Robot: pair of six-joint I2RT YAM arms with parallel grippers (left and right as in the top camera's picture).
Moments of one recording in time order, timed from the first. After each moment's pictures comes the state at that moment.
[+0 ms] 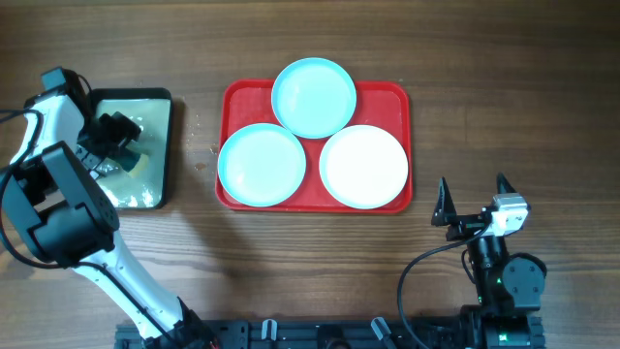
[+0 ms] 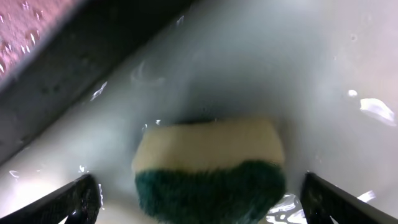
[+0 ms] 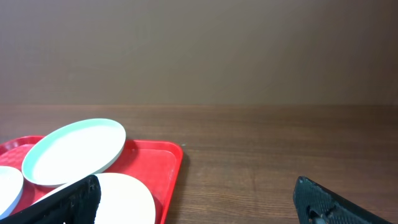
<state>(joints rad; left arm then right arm) 0.44 2.16 1.55 -0.90 -0.03 -0.47 -0.01 0.02 0.01 0.00 -0.08 0.03</state>
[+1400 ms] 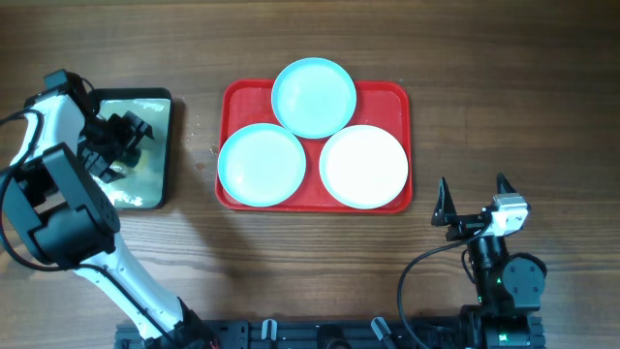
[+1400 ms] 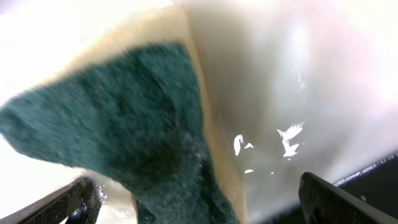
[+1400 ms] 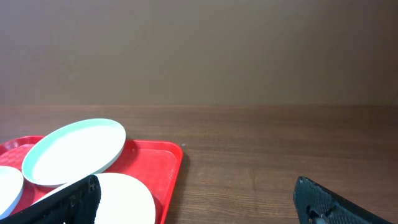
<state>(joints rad) 0.44 2.14 1.54 -0.96 0.14 -0.47 -0.01 0.02 0.01 0.00 -0.08 0.03</state>
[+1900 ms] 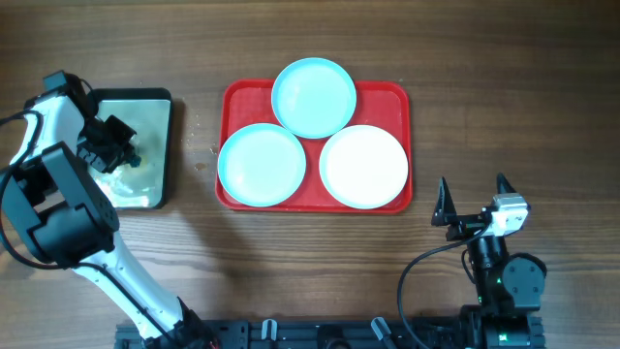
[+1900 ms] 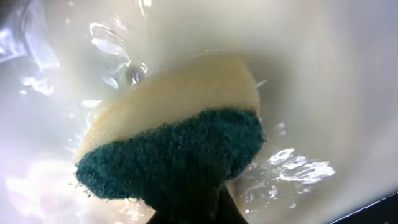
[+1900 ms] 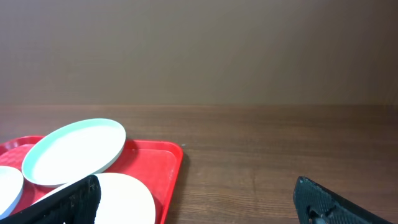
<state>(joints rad) 0.45 2.15 1.54 -0.96 0.10 -0.47 -0.01 0.02 0.01 0.00 -0.08 0.03</state>
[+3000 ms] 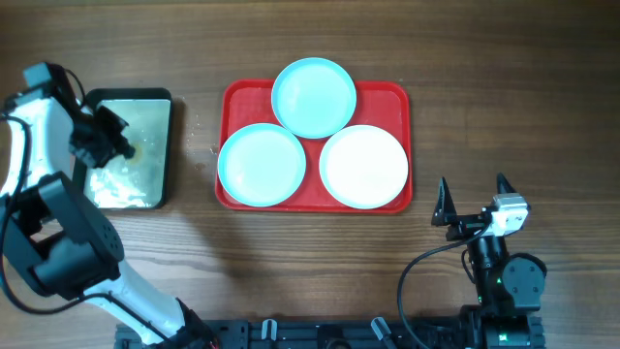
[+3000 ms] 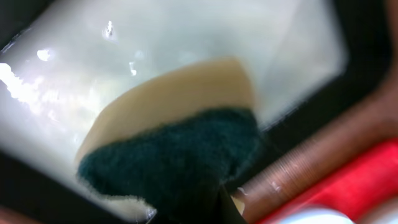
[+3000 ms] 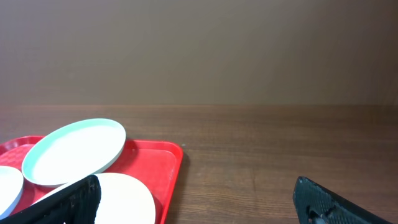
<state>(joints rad) 0.44 1.94 1.56 -1.07 0.17 -0.47 -0.01 0.02 0.01 0.00 -0.08 0.03</state>
